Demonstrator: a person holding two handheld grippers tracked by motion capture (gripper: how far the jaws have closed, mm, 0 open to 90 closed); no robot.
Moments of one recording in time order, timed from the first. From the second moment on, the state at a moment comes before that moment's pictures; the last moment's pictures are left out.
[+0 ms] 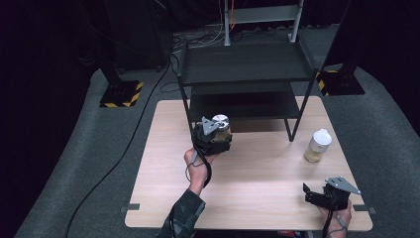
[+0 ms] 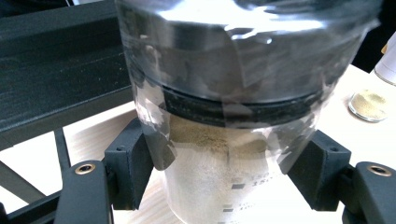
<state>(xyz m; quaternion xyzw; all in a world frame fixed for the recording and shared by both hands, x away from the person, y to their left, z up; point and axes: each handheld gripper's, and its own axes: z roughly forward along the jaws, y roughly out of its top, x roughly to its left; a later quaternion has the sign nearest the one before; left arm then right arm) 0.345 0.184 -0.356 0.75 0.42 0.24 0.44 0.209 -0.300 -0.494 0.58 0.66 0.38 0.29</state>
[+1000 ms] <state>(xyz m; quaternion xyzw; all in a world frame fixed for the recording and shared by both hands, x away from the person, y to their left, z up) 0.367 0.182 -0.329 0.77 0.41 0.24 0.43 0.209 -0.301 -0.494 0.58 0.66 0.38 0.29</state>
